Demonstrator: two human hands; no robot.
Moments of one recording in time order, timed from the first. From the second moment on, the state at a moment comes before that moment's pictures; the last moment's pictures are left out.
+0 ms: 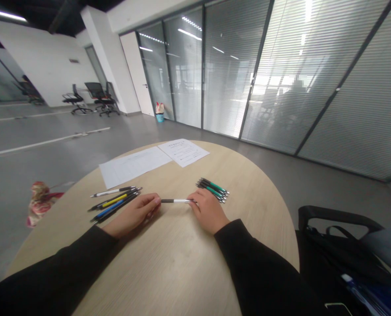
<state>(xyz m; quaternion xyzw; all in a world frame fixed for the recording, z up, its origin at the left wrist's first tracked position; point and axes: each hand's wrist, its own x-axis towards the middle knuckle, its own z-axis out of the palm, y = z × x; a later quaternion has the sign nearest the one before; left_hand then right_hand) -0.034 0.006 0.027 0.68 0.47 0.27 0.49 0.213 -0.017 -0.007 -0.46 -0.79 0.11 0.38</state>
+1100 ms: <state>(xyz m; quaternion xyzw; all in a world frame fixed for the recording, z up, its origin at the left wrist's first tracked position) -0.022 -0.007 0.023 0.71 0.38 0.37 0.46 0.160 -0.055 -0.001 -0.35 -0.91 -0.02 0.21</state>
